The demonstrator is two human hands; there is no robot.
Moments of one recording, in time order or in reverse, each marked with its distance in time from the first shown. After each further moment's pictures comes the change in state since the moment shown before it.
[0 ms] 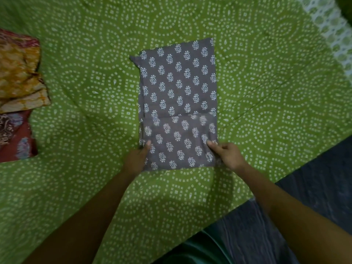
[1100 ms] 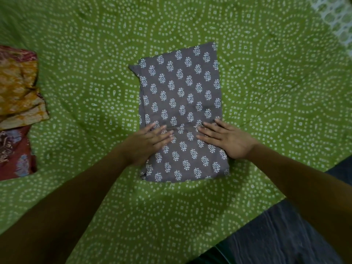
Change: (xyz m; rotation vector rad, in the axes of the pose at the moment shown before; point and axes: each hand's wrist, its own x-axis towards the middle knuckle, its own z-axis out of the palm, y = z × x) left_hand 0.076 0.048 -0.037 1.587 -0.129 1.231; right_hand 0.084 -0.027 -0.036 -1.648 -0.248 -1.029
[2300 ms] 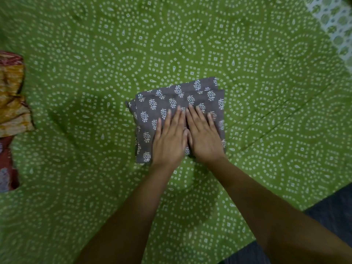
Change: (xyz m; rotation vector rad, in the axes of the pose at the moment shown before) left_hand 0.107 0.035 -0.038 -0.361 0.313 -0.800; right_hand 0.097 -0.014 -0.031 0.332 0.485 0.603
